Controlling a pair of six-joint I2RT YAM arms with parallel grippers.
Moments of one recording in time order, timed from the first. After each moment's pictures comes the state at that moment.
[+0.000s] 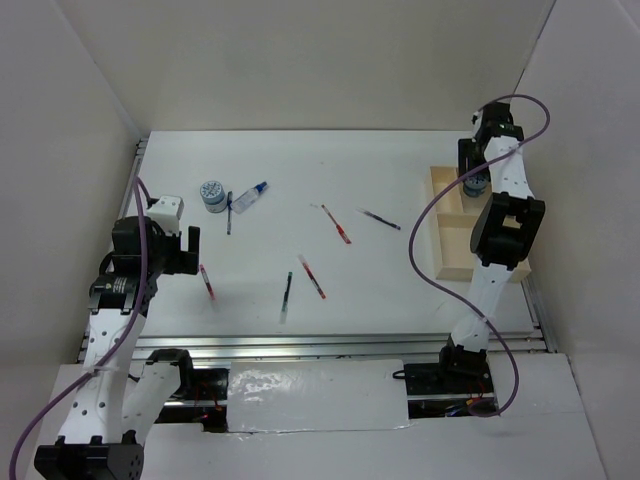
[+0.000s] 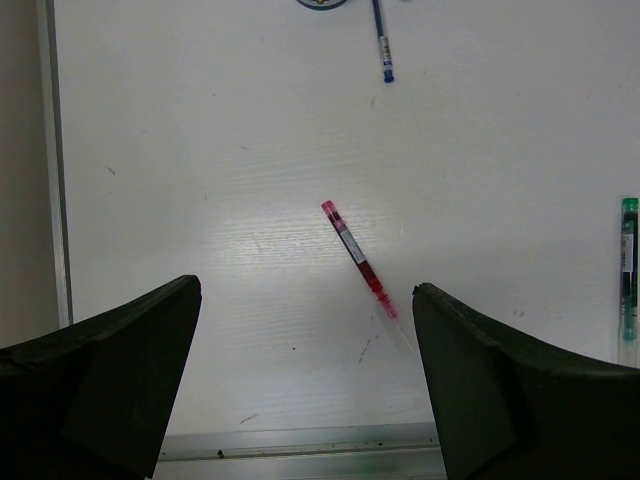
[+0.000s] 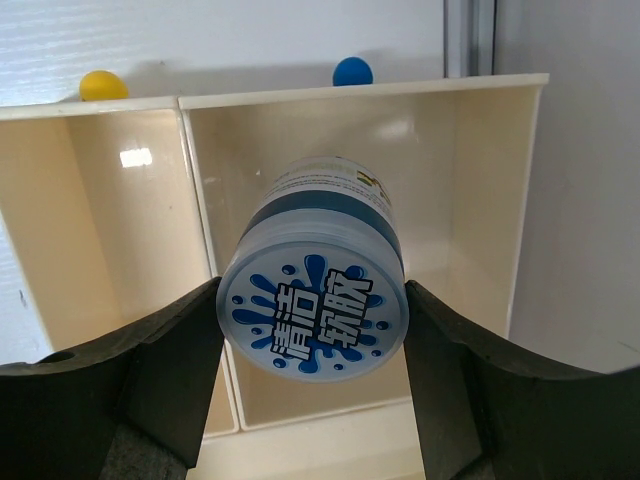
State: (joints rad) left arm 0.03 0.76 0.85 -0.71 0.01 0.13; right arm -0.23 2.24 2.15 -0.90 0.13 -0.18
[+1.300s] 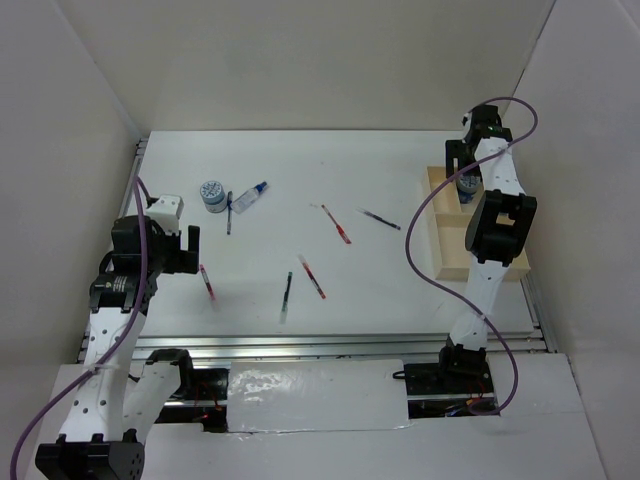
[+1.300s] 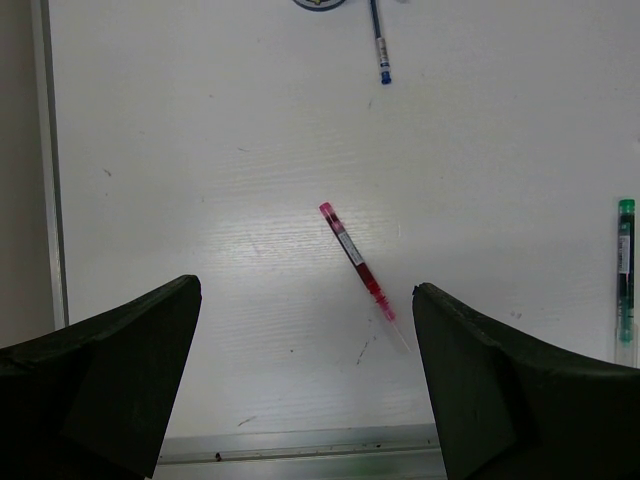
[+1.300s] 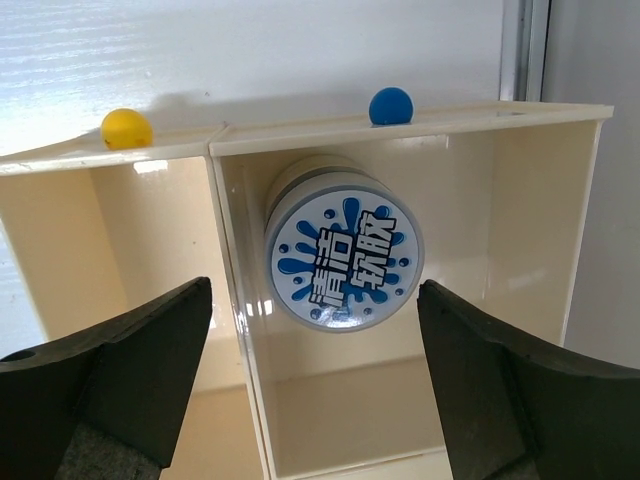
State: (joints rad) left arm 0.04 0.77 0.85 -0.70 0.03 0.13; right arm -0.19 2.31 2.16 -0.85 0.12 -0.15
